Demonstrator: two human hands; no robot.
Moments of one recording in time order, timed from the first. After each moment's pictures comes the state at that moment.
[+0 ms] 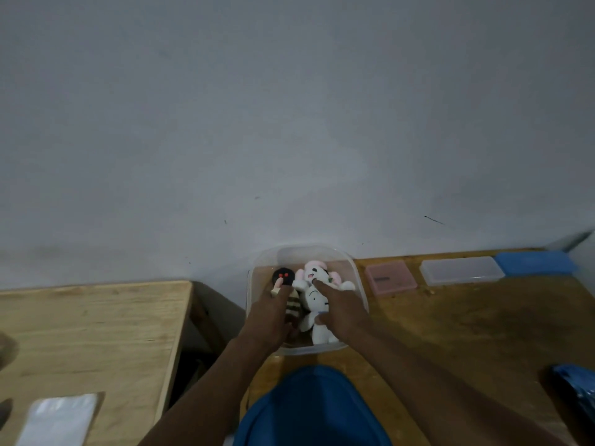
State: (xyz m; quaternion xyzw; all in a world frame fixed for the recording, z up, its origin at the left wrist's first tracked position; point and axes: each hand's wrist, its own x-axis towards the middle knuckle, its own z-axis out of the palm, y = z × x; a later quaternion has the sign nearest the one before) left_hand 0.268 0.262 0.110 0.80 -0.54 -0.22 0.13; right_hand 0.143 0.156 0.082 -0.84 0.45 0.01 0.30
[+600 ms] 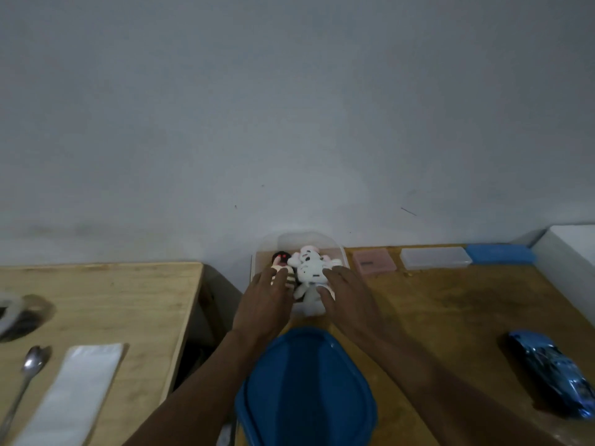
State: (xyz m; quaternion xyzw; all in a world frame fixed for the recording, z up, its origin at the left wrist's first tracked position) left_hand 0.219 0.336 0.141 0.78 -0.58 0.02 0.22; right_hand 0.076 0.233 0.130 -0.90 0.35 -0.22 0.13
